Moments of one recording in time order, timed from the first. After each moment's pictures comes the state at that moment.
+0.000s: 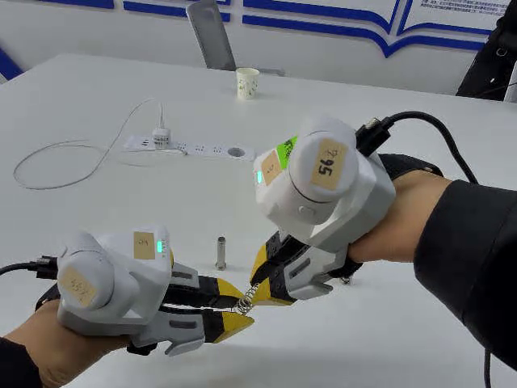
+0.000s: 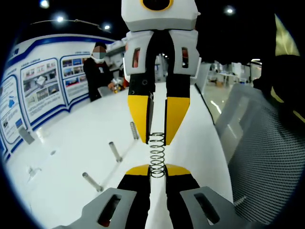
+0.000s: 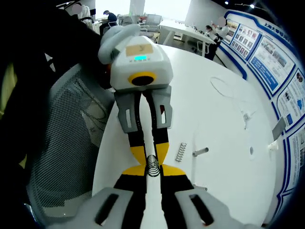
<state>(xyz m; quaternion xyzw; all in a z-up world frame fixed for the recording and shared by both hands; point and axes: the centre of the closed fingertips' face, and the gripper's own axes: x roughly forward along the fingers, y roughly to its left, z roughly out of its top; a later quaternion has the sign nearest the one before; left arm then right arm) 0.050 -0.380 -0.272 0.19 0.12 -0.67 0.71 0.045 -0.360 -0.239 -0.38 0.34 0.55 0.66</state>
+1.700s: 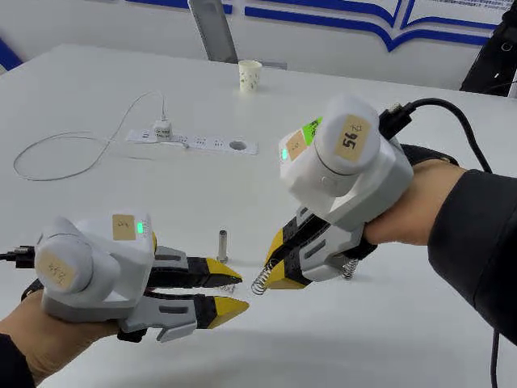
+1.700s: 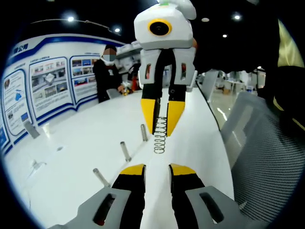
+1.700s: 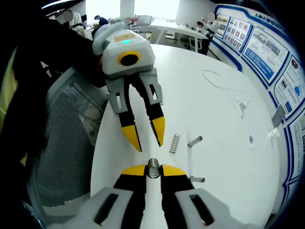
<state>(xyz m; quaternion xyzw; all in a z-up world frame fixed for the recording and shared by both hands) 0.063 -0.365 -0.261 0.16 0.11 -0.64 0.74 0.060 -0.383 -0.240 -0.36 0.36 0.53 0.68</state>
